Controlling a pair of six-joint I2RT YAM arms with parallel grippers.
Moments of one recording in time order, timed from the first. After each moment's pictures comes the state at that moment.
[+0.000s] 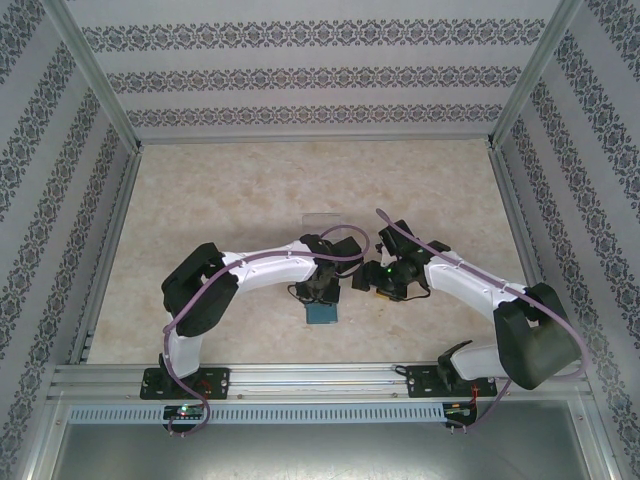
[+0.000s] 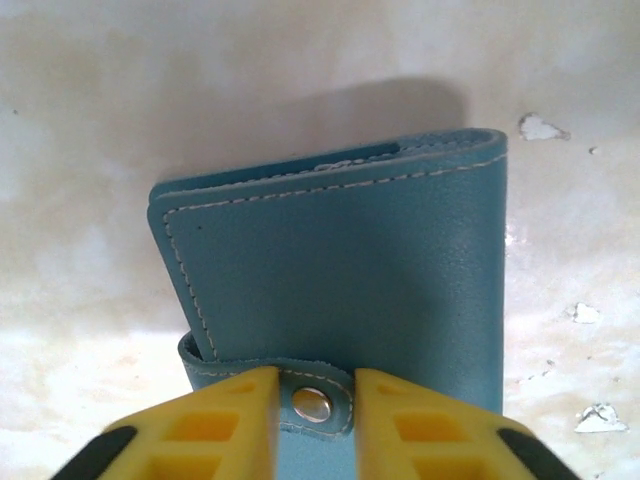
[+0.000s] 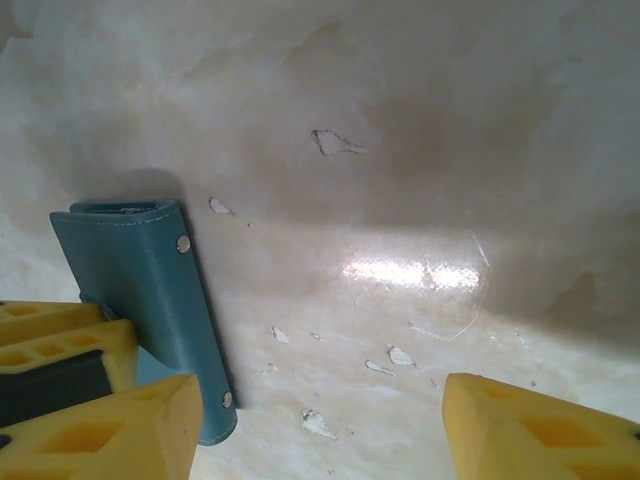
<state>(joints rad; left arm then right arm) -0.95 1.94 1.38 -0.96 -0.01 -0.86 0.47 1.36 0.72 -0.60 -0.39 0.70</state>
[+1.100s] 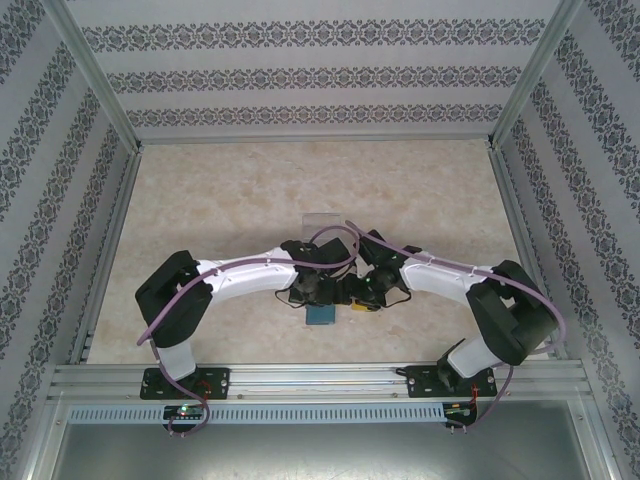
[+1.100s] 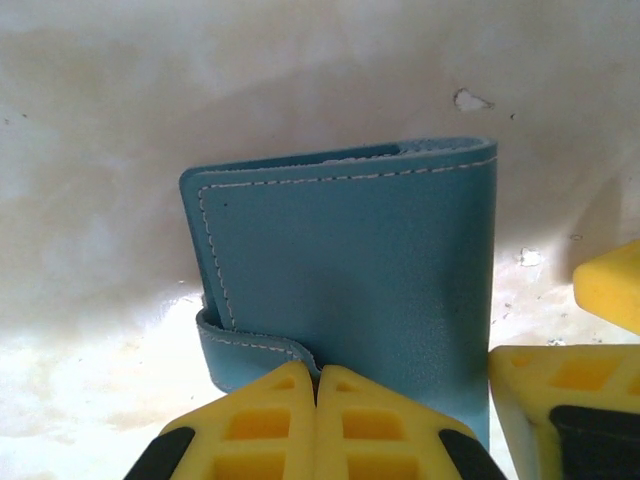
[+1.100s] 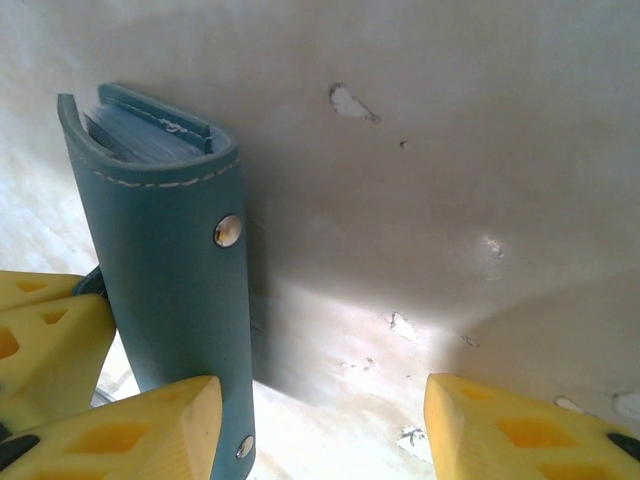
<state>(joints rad) -0.95 1.79 1.22 -0.80 0.02 -0.81 0.63 1.52 0.74 -0.48 -0.50 0.72</state>
